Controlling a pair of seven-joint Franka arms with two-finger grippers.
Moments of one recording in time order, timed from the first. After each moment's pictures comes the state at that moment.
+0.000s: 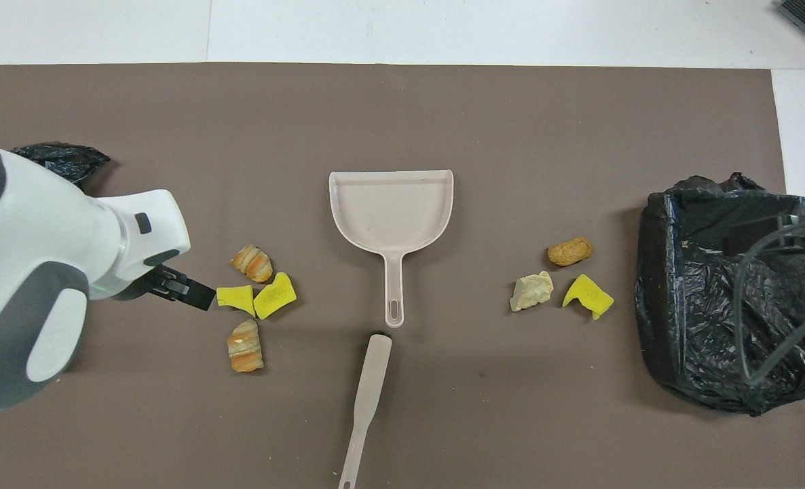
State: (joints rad) left arm -0.40 -0.13 -0.06 -2.08 -0.03 1.80 0.14; right arm 0.14 -0.01 0.00 -1.56 -0.02 1.57 0.17
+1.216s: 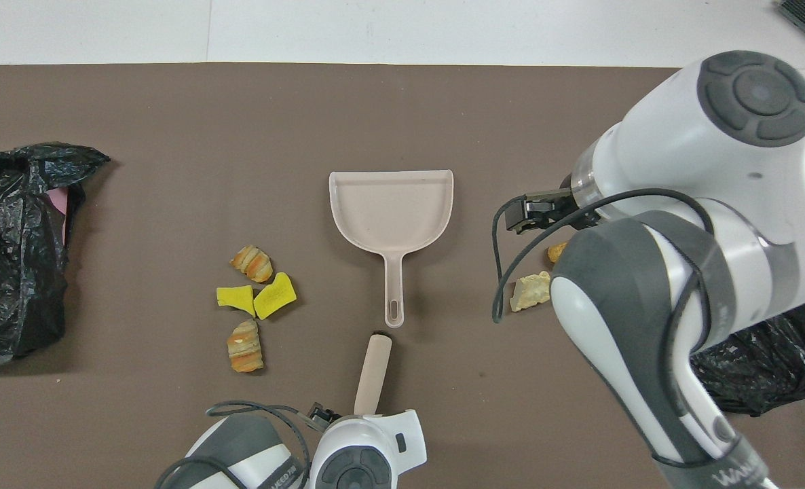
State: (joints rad) left arm -0.91 -0.17 -0.06 -2.50 -0.03 2.19 -0.38; right arm 0.39 0.20 0.01 -1.61 0.05 1.79 0.37
